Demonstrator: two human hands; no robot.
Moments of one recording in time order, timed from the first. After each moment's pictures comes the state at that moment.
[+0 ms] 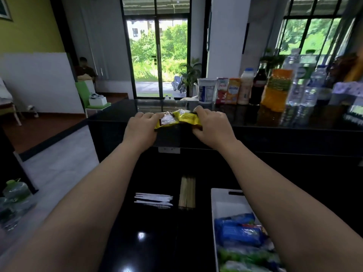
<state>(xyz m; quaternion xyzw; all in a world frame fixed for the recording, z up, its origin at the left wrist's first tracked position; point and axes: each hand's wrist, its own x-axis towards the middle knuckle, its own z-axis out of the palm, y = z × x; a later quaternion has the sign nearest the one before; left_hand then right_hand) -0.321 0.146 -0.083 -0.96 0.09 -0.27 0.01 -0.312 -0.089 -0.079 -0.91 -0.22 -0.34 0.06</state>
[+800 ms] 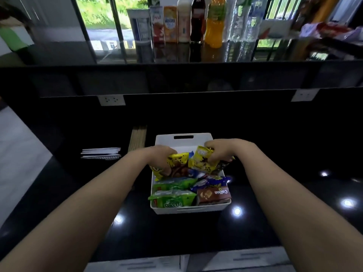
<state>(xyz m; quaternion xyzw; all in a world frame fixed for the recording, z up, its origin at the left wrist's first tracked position) -0.423 -0.101 -0.242 -0.95 0.23 0.20 -0.01 -0.436 -0.321 -0.239 -0.97 -0.05 0.20 0.13</state>
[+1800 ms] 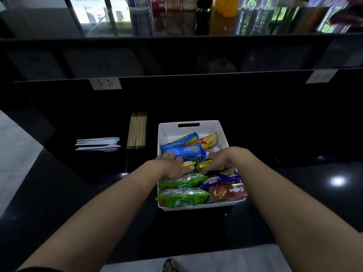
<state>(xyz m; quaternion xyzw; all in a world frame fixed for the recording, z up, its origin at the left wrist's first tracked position) -0.397 -0.105 -0.333 -0.93 0.19 0.32 0.04 -0.406 -0.294 -0.317 -0.91 0.08 0.40 0.11</state>
